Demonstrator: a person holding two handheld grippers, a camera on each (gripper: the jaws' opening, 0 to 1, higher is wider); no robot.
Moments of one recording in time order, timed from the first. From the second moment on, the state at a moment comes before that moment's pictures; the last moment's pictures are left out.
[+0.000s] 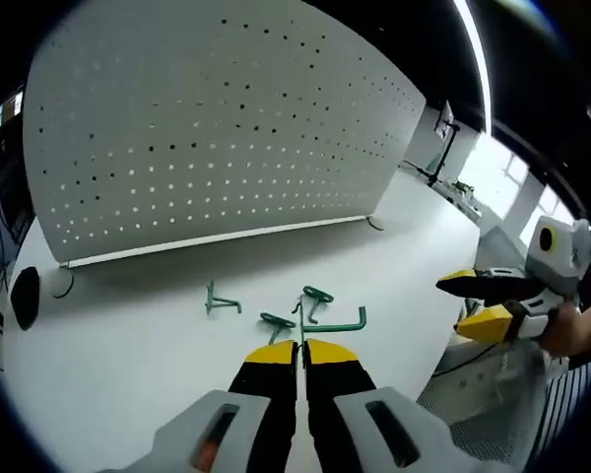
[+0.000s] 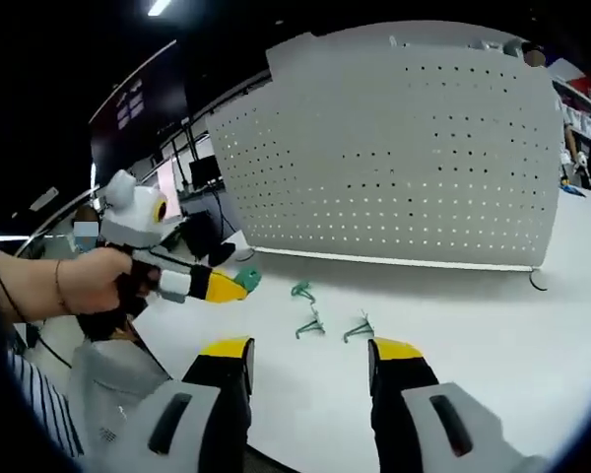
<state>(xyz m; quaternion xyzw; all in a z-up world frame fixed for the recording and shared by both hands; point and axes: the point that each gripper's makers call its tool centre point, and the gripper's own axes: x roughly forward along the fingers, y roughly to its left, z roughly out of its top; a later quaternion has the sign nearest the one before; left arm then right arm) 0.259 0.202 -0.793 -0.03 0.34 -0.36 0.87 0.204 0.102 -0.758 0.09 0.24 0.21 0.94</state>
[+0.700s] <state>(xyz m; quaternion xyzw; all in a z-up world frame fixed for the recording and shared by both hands) 0.236 0.167 -0.722 -0.05 0.18 -0.40 0.90 0.231 0.158 -0.705 0.25 0.20 0.27 0.91</state>
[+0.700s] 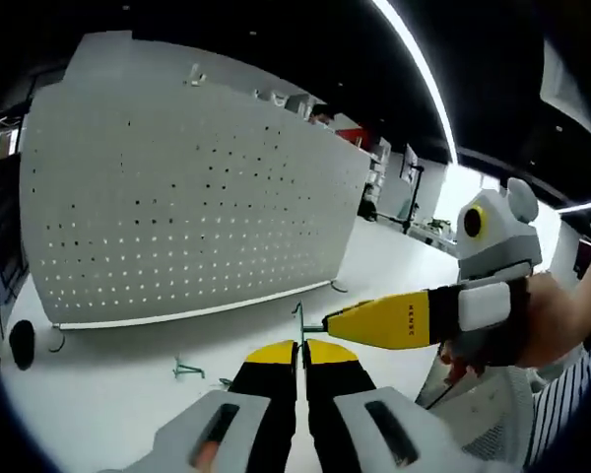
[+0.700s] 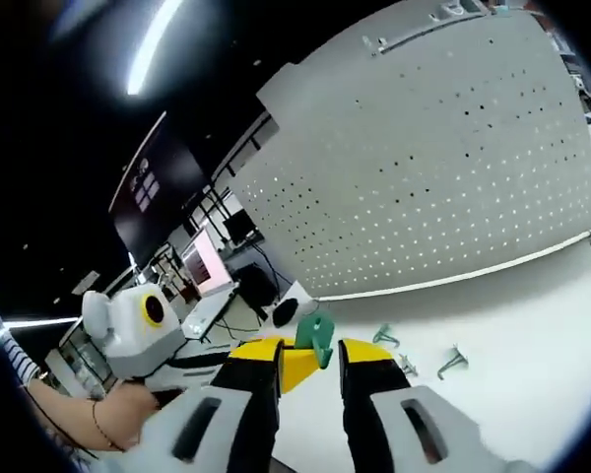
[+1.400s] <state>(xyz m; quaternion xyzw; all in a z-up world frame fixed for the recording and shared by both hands) 0.235 0.175 -0.697 -0.06 0.12 -0.40 0.91 0.232 0.167 -0.687 0.28 0.17 0.28 0.90</state>
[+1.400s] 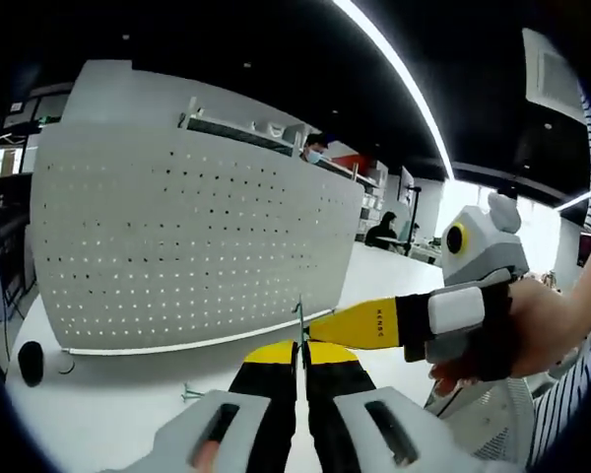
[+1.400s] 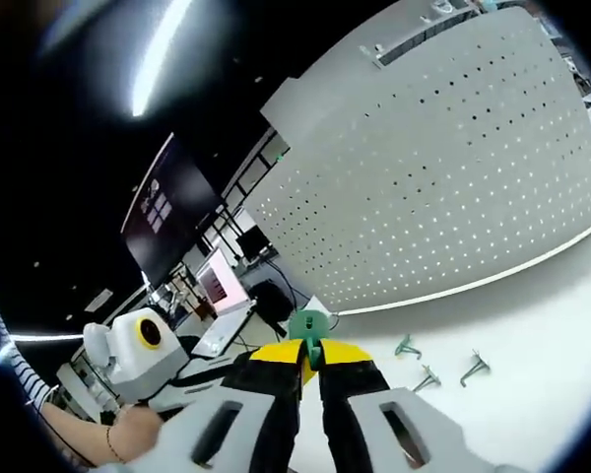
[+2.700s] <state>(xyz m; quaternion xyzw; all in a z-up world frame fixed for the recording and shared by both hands) 0.222 0.220 -0.717 -0.07 0.16 -0.37 0.91 0.230 0.212 -0.665 0.04 0.11 0.33 0.93</state>
